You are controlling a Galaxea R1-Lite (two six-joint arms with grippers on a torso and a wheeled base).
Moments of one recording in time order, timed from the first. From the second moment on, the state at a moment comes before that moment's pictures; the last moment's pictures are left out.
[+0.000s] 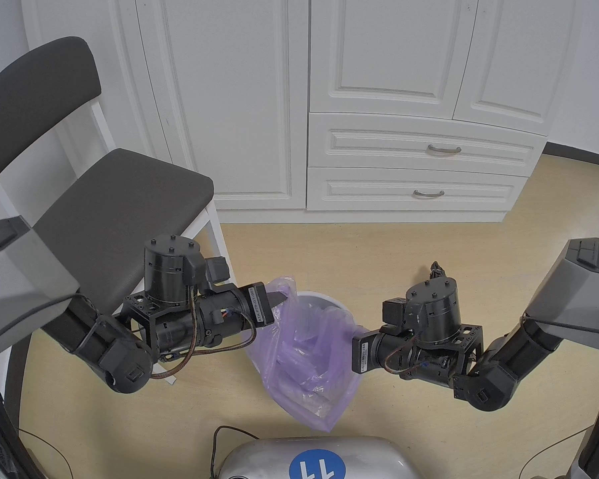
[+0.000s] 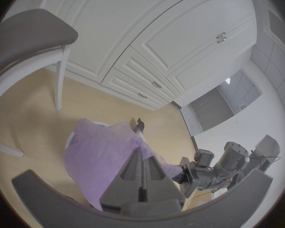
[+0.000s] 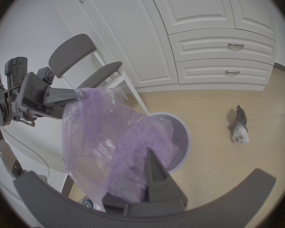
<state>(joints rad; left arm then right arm) -0.53 1.98 -0.73 -0.93 -0.26 -0.60 0.67 2.10 -0.71 -0.95 -0.03 0.30</state>
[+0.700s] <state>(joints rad) -0.41 2.16 -0.89 -0.86 -0.52 -0.61 0.56 2.22 -0.76 -0.95 -0.01 0.31</state>
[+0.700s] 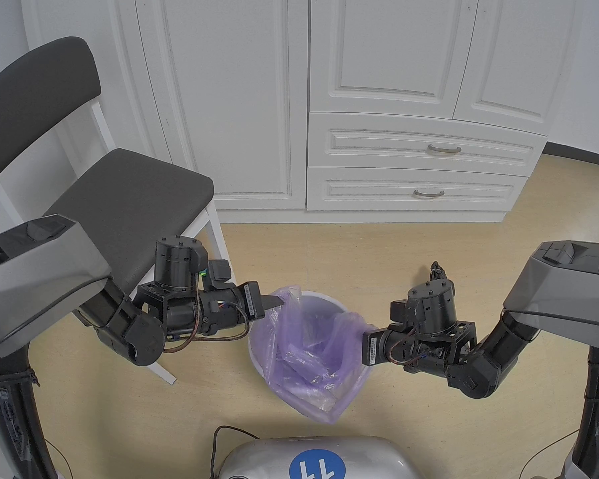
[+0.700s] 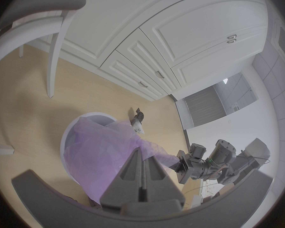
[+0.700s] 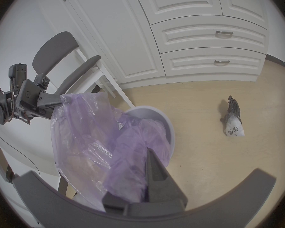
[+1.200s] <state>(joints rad) -0.37 2.28 -0.99 -0.87 -0.58 -0.60 0.48 2.27 -0.82 -0.96 0.01 0.33</state>
